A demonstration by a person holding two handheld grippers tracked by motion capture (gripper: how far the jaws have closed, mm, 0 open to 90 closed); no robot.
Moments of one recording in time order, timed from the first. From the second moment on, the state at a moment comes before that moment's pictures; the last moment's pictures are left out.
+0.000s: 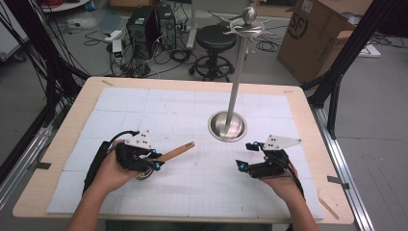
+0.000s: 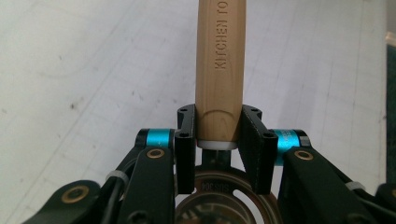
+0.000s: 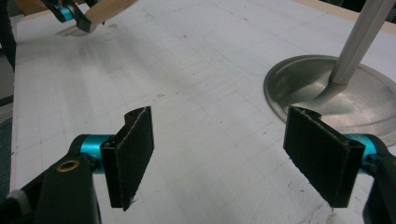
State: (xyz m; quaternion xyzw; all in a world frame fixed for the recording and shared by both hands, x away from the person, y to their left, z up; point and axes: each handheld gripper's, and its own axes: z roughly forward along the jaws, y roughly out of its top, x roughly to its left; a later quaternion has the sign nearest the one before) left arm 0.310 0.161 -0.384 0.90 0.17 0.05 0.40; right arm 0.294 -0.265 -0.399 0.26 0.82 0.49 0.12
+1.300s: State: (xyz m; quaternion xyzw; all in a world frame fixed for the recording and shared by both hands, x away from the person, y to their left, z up) left arm 0.358 0.141 -0.318 0.80 0.19 0.07 0.56; right arm 0.294 -0.261 -0.402 0.26 0.83 0.49 0.11
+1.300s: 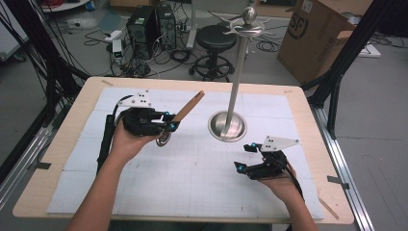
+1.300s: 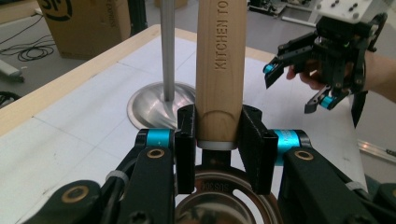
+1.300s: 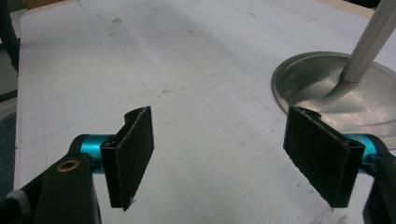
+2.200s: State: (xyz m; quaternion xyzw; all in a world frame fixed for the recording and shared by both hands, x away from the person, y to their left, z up) left arm 0.371 0.131 -0.279 0.77 0.18 0.11 0.61; right arm 0.293 -0.261 -0.400 0.26 0.82 0.49 0.11
